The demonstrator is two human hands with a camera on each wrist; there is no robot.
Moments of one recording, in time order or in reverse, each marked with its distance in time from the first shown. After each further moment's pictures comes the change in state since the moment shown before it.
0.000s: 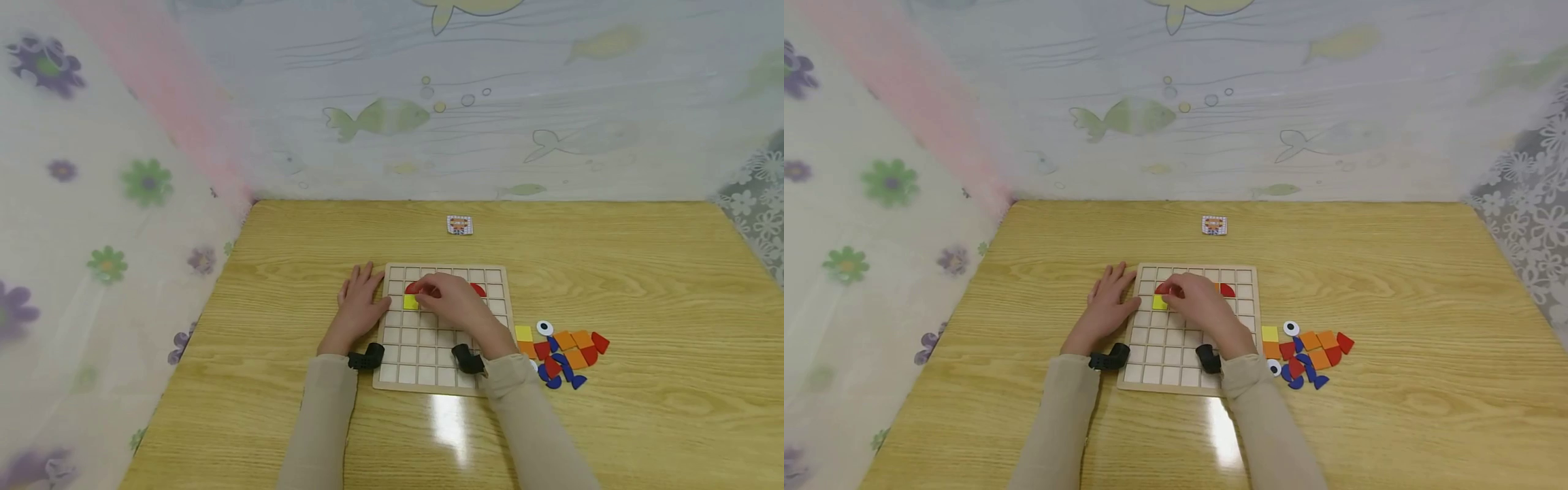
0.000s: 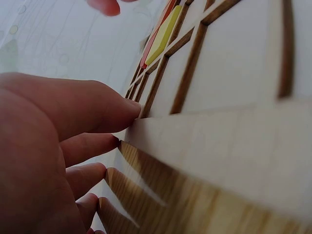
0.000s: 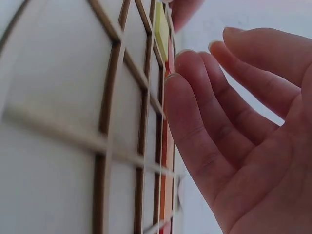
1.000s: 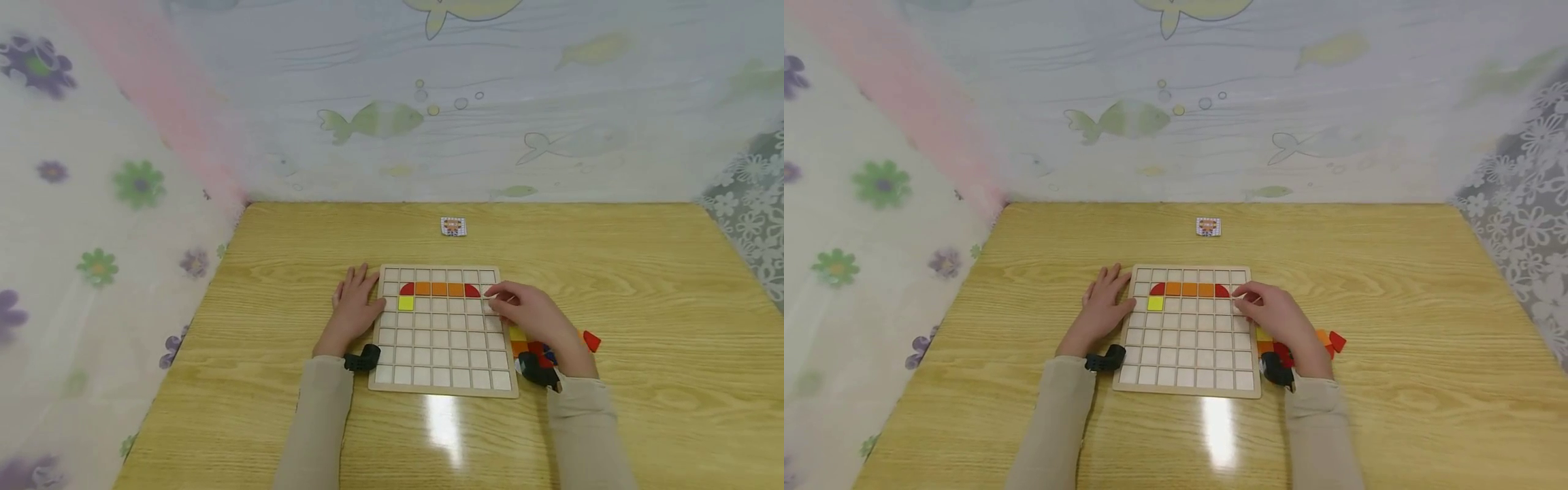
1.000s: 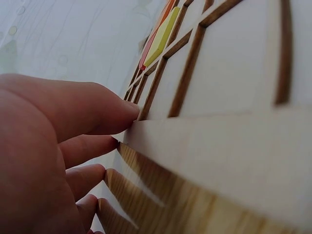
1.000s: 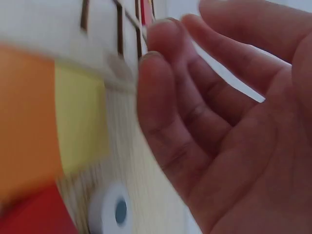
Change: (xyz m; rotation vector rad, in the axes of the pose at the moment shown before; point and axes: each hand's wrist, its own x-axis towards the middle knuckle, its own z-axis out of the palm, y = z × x) left_hand 0.000 0.001 0.000 -0.011 -0.005 -0.013; right_hand -0.070 0.069 -0.062 0.115 -0.001 0.211
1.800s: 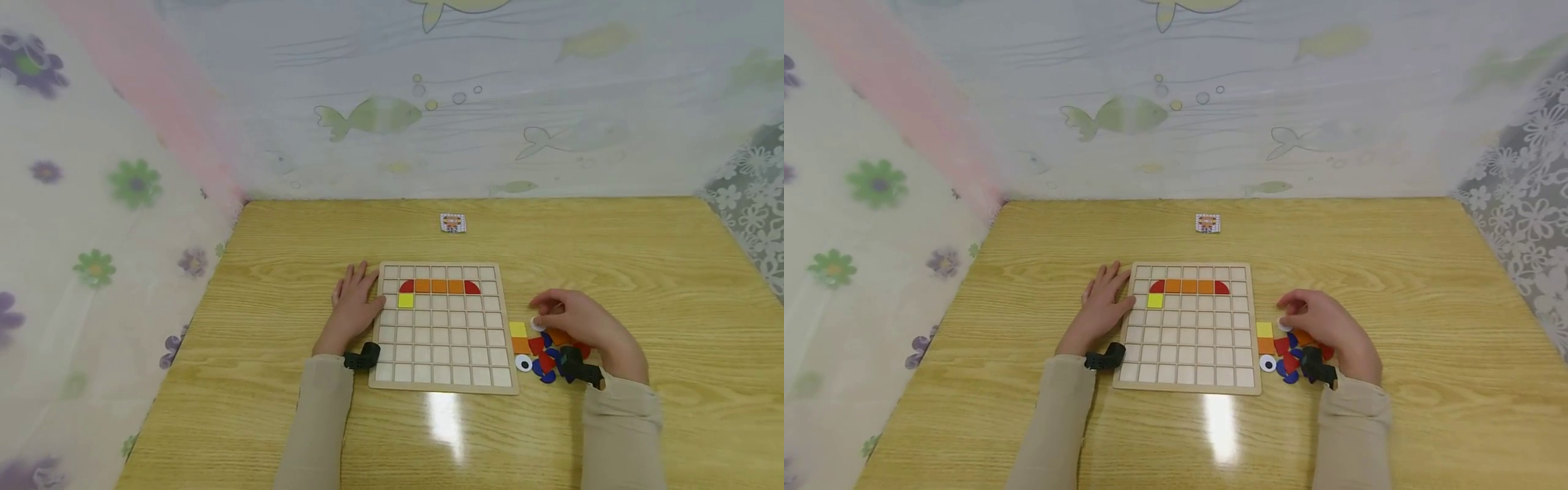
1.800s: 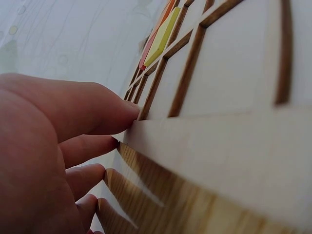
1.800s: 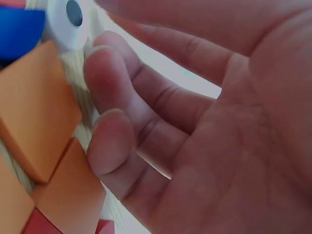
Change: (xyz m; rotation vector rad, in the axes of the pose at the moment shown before) left_hand 0.001 -0.001 0.001 -0.014 -0.010 0.001; right_hand -0.030 0.037 -0.043 -0.069 -0.090 0.034
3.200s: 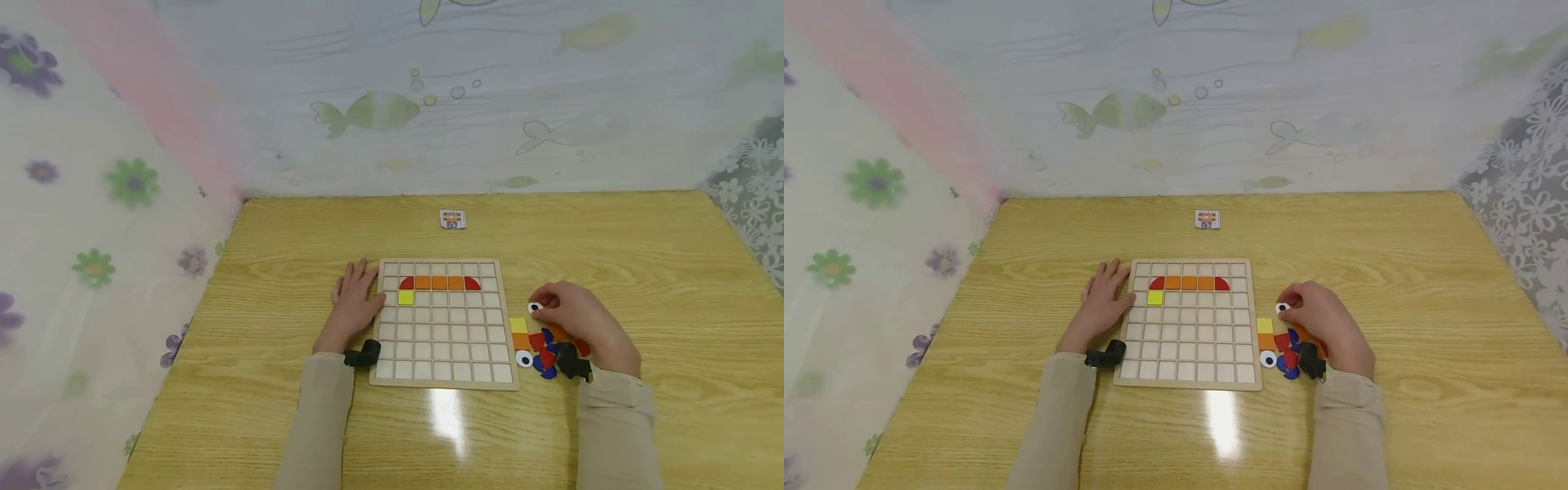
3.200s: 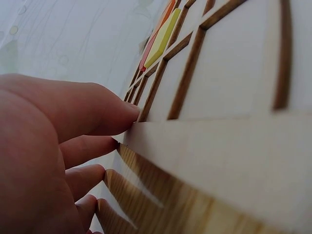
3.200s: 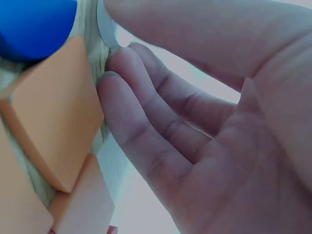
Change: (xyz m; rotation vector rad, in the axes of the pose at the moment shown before) left_hand -0.001 0.002 -0.002 0.009 0.009 0.001; right_hand 0.006 -0.003 0.005 -0.065 0.037 0.117
